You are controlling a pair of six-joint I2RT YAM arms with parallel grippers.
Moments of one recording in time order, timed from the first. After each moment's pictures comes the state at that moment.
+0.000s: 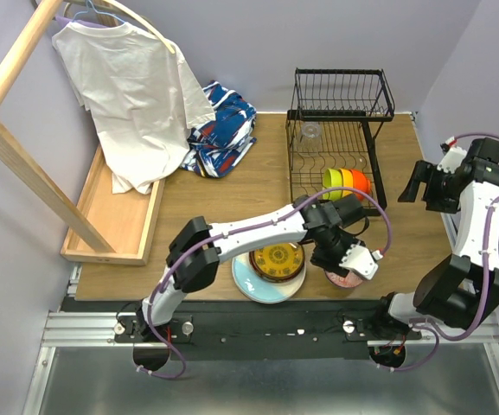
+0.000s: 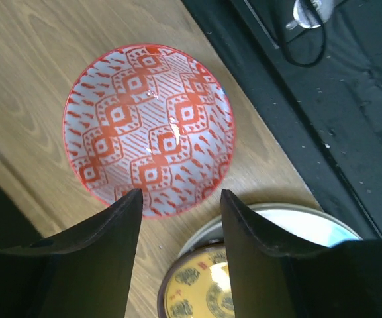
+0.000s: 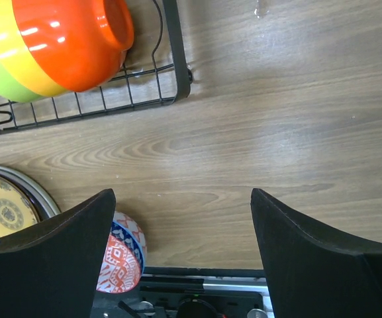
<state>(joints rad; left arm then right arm) -1.19 2.07 1.90 -0.91 0.46 0.94 -0.48 1.37 1.31 -1.04 -0.36 -0.16</state>
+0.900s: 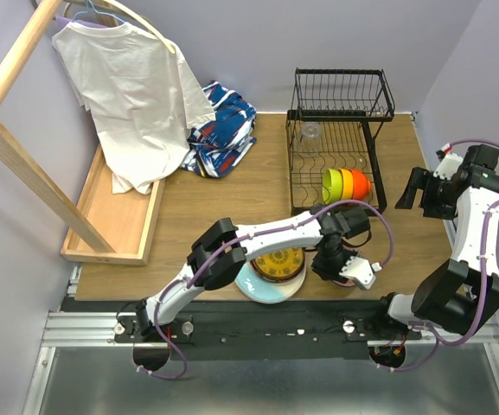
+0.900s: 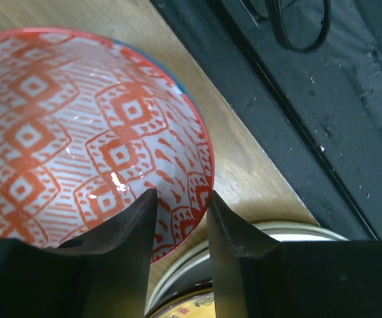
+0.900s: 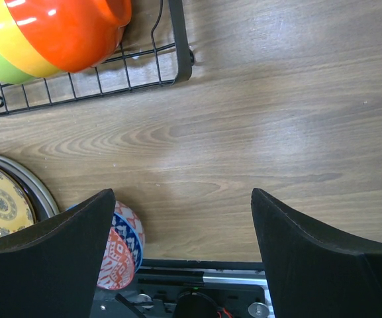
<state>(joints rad) -1.20 2.28 2.02 -1.04 0.48 0.97 -0.48 1.33 1.25 -1.04 -0.36 -0.18</state>
